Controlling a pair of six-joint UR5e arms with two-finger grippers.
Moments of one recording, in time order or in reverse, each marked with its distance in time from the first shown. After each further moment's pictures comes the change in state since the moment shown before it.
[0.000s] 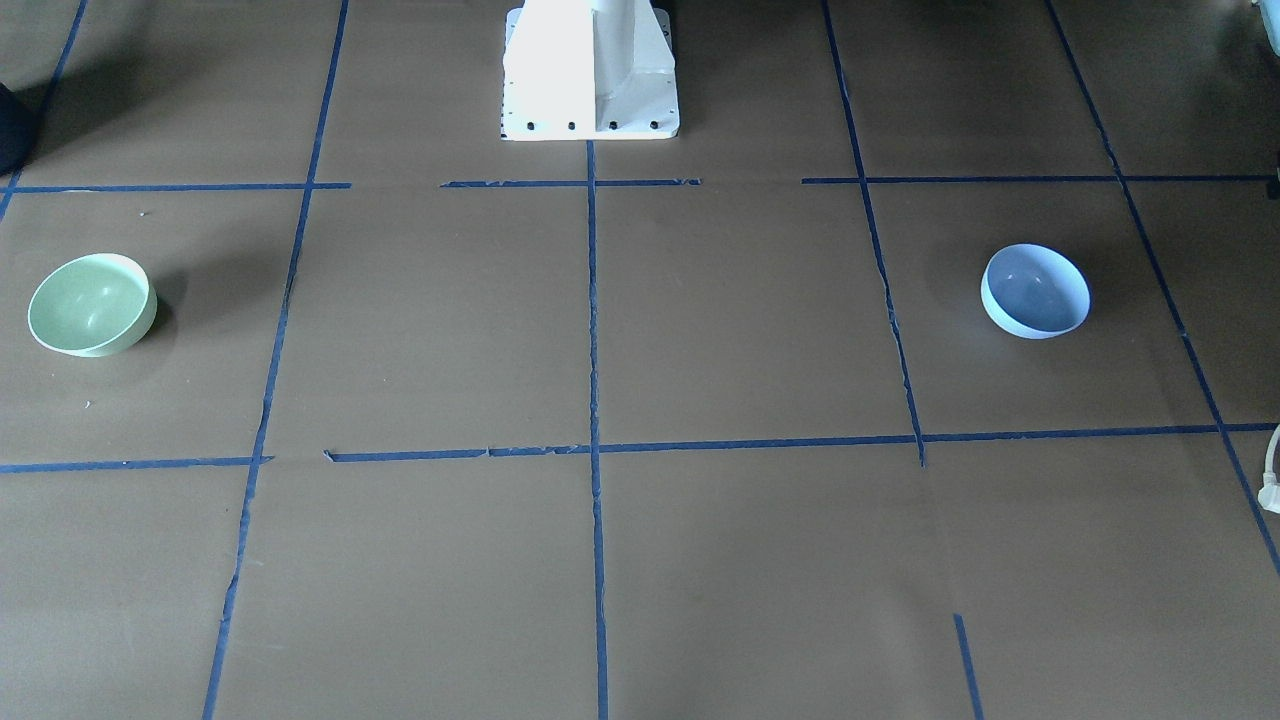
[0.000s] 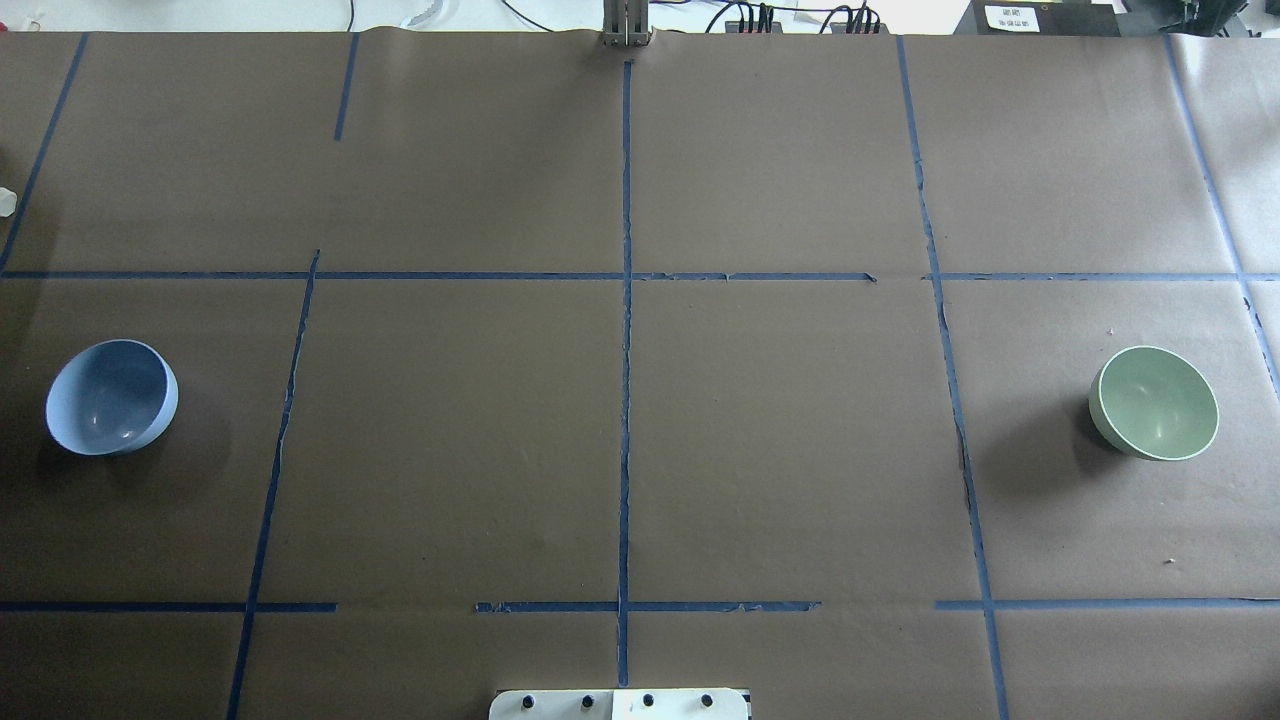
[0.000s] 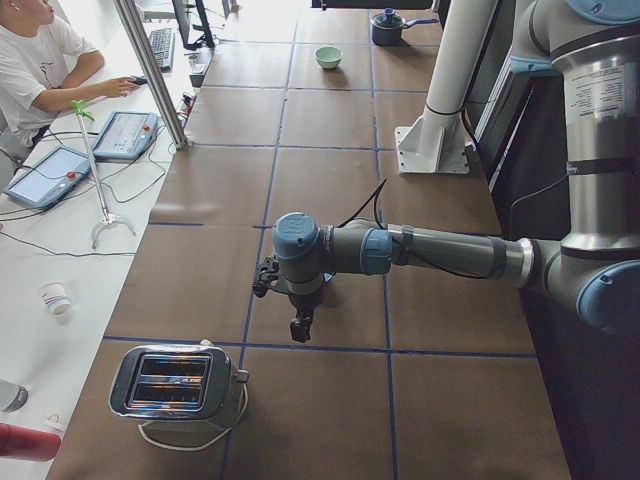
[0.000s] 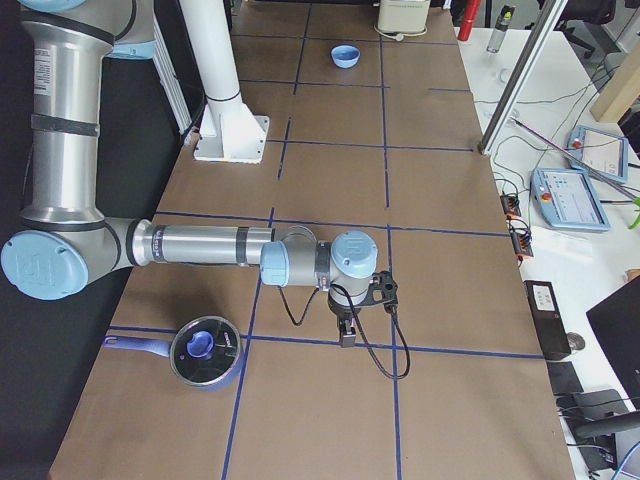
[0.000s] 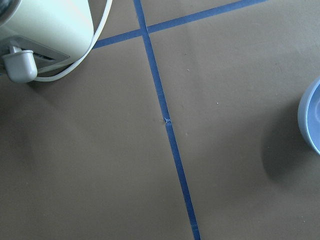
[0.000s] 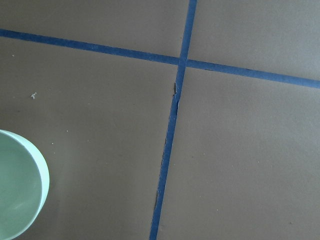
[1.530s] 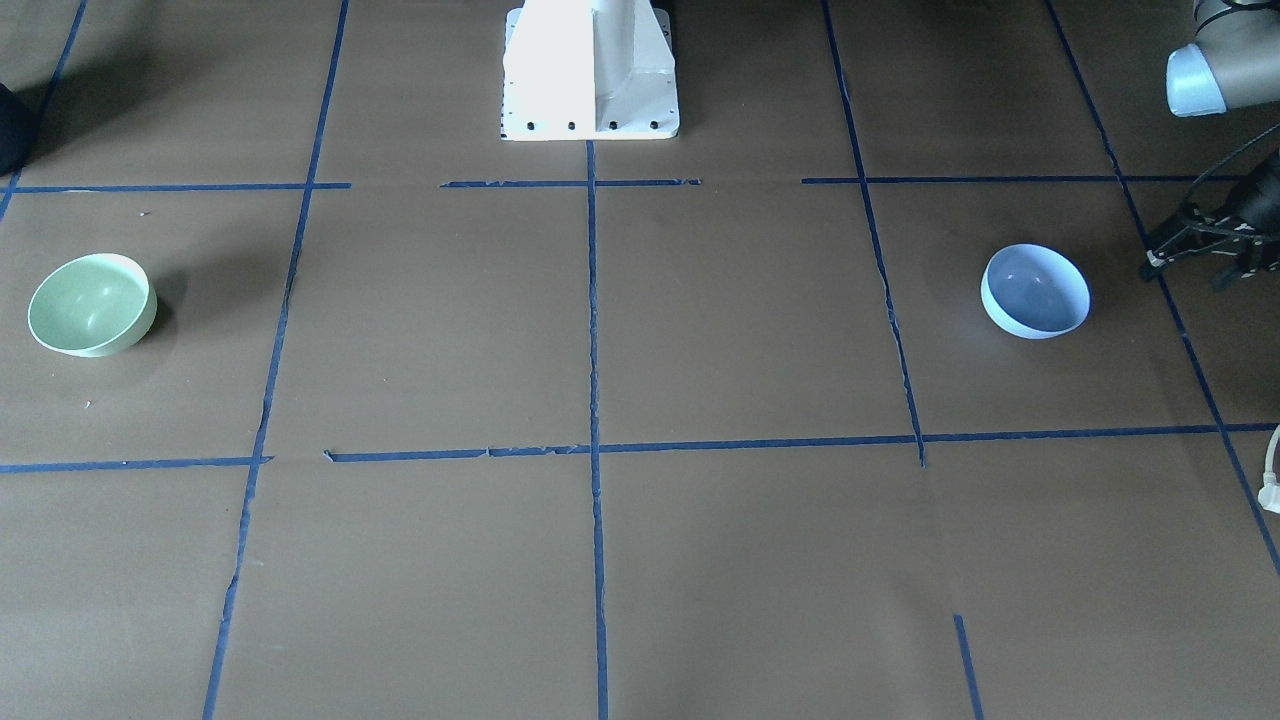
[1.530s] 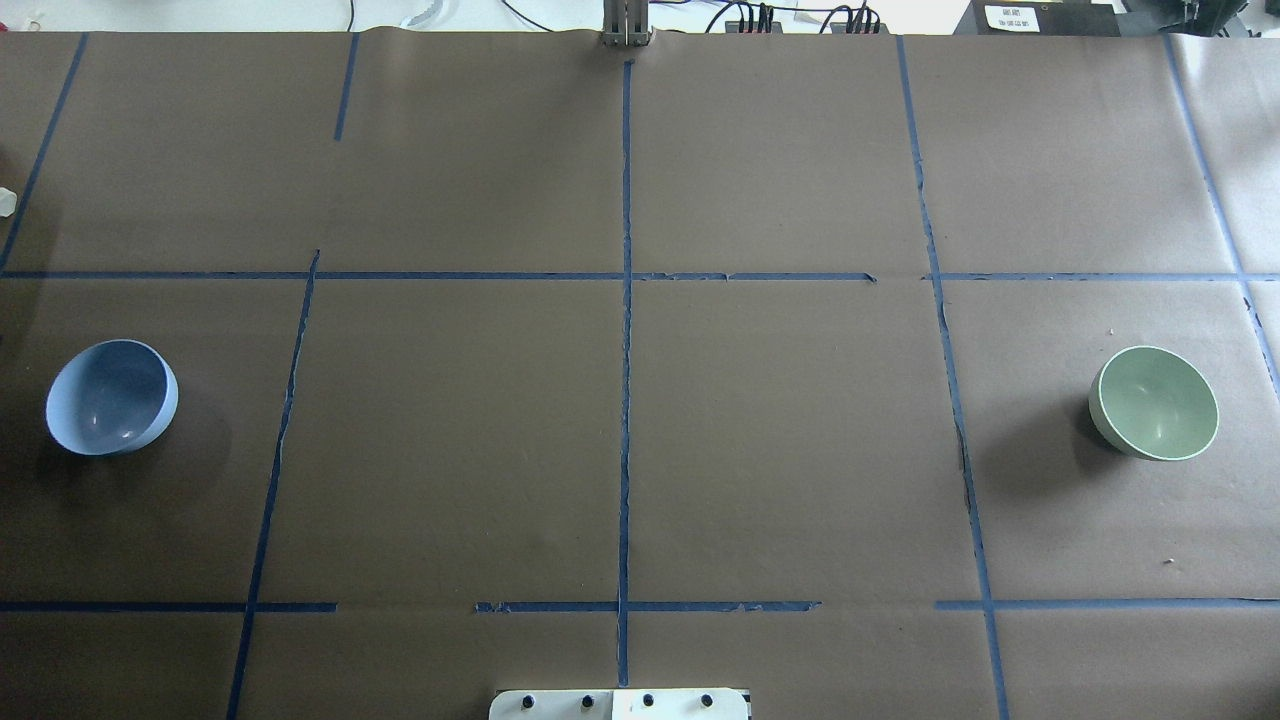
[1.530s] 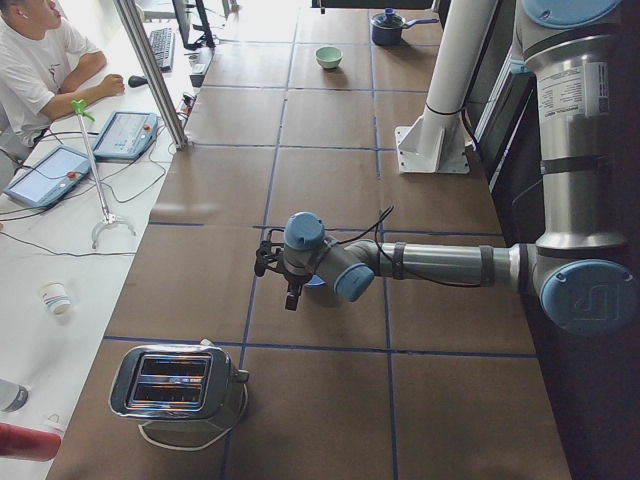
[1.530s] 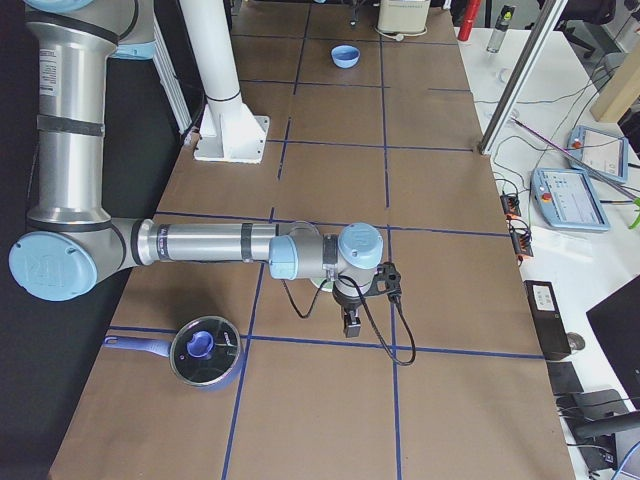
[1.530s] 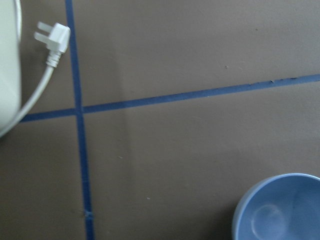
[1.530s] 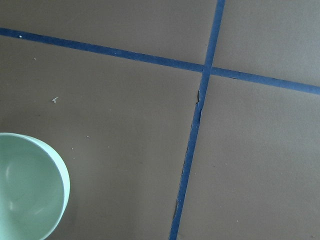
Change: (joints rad) left arm 0.314 -0.001 0.205 -0.828 0.001 -0.799; right arm -0.038 0.015 0.006 0.001 0.011 0.021
